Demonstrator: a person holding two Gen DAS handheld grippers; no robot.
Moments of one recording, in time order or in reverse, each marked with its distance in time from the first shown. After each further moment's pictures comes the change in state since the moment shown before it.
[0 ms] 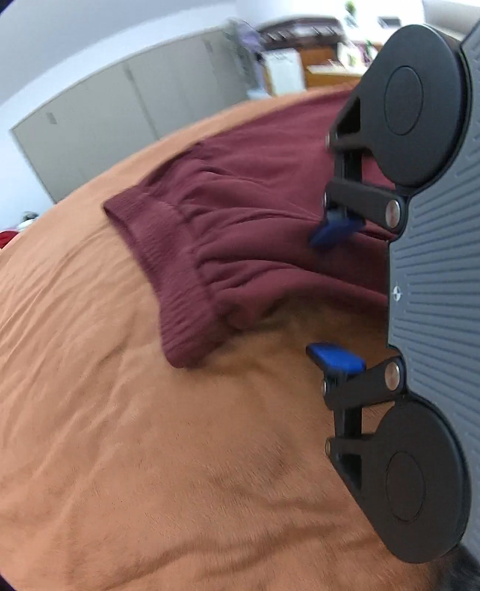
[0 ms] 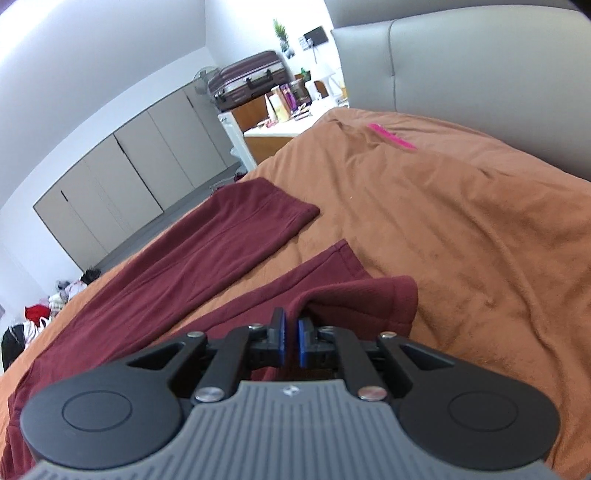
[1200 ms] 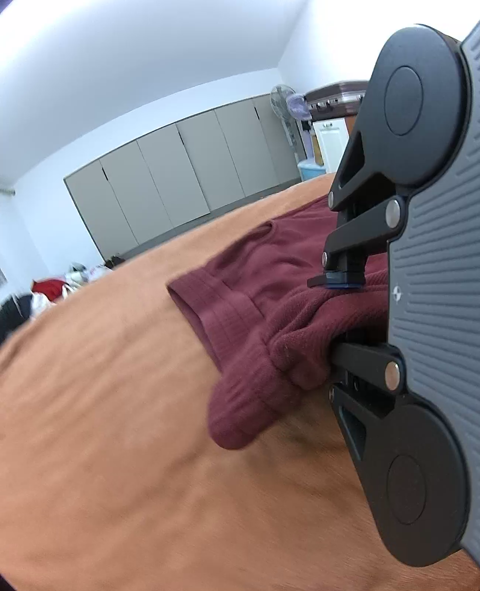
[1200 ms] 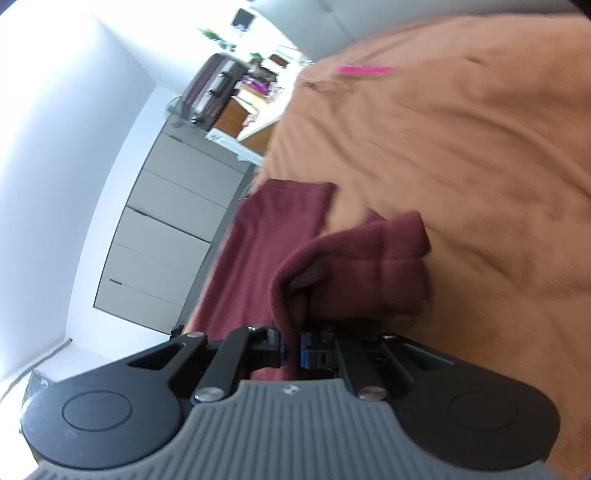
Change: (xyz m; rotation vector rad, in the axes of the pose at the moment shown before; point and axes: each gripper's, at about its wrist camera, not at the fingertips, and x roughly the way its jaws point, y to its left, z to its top) left arm 0.002 -0.041 0.038 -0.003 -0.173 -0.227; right arm 0.033 -0.033 0.034 0.490 0.089 0.224
